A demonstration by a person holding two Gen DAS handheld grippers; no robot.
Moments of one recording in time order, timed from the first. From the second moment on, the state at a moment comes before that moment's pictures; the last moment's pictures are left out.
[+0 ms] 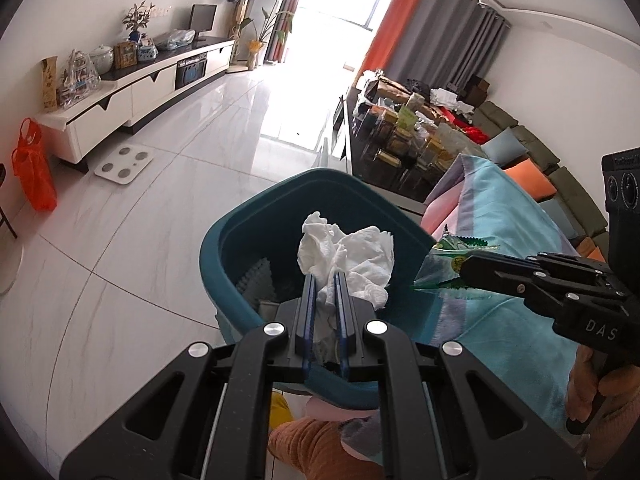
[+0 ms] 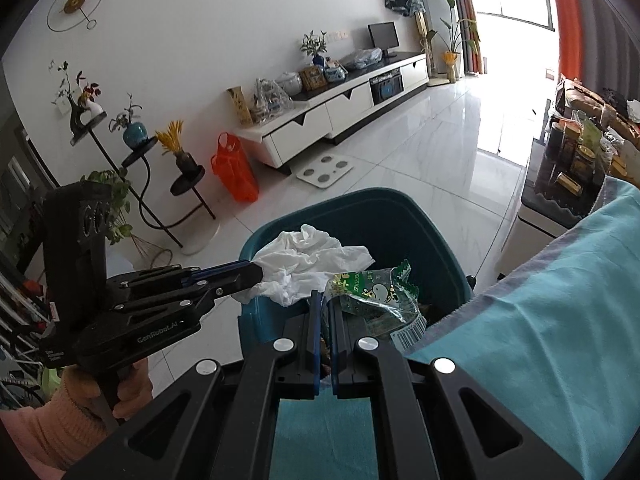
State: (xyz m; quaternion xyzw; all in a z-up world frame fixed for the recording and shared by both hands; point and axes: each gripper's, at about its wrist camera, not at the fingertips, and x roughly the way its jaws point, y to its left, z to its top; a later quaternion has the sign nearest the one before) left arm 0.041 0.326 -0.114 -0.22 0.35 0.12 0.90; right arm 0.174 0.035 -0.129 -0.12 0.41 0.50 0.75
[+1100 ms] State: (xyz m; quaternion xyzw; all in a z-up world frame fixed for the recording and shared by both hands) left arm 0.057 0.315 -0.118 -0.22 0.34 0.12 0.91; right arm 0.185 0.027 -0.125 -0.08 0.43 0.48 0.76
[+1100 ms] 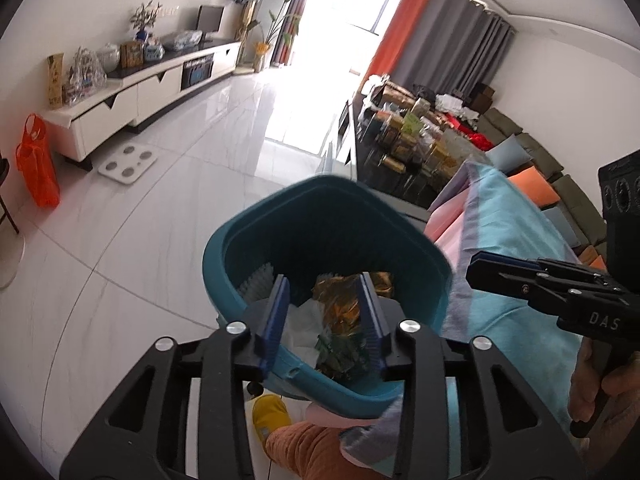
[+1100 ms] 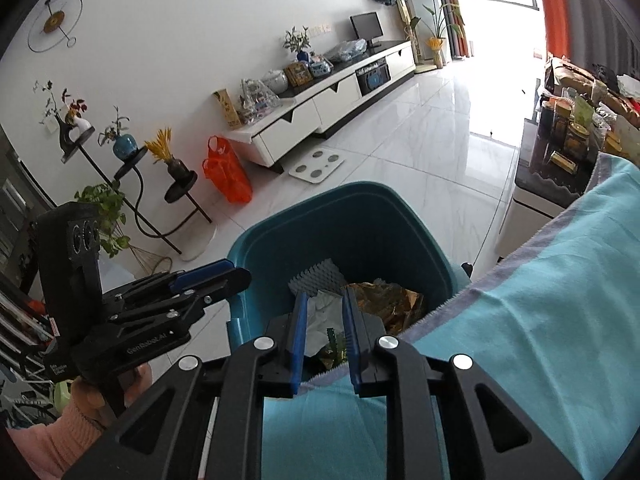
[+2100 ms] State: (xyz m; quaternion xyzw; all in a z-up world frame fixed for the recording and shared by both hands) left arm 0.111 0.016 -0.066 -0.04 0.34 -0.20 0.92; right arm 0.166 -0.272 -0.079 0.05 0.35 0.29 0.89
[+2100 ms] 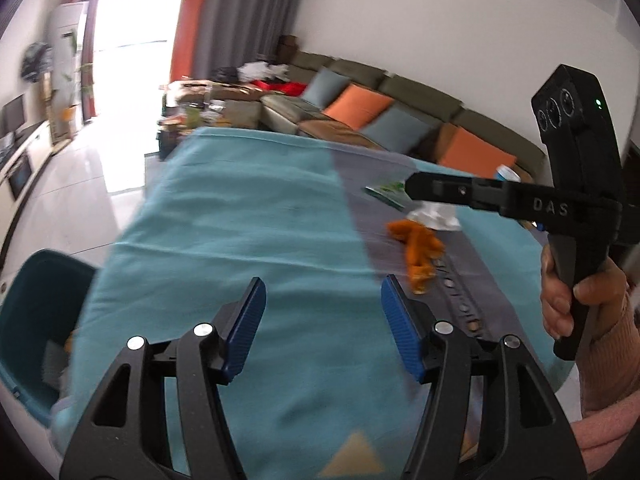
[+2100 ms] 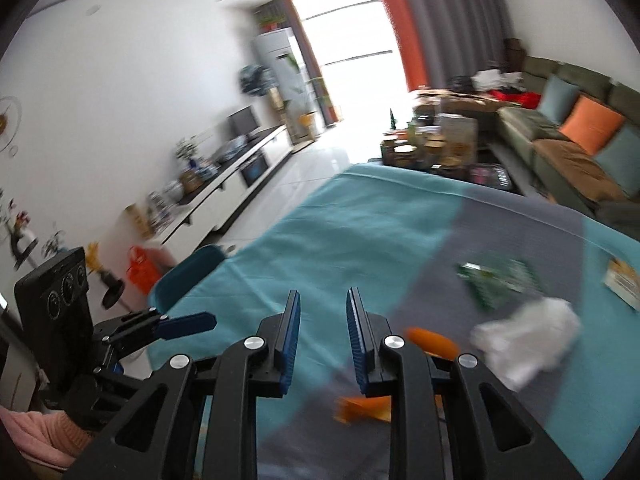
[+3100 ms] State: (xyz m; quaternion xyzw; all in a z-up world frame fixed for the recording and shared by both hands) left arm 0.162 -0.084 -0.102 0.00 0.43 -0.26 0.87; right arm 0.204 -0.382 -0.150 0.17 0.39 0.15 0.89
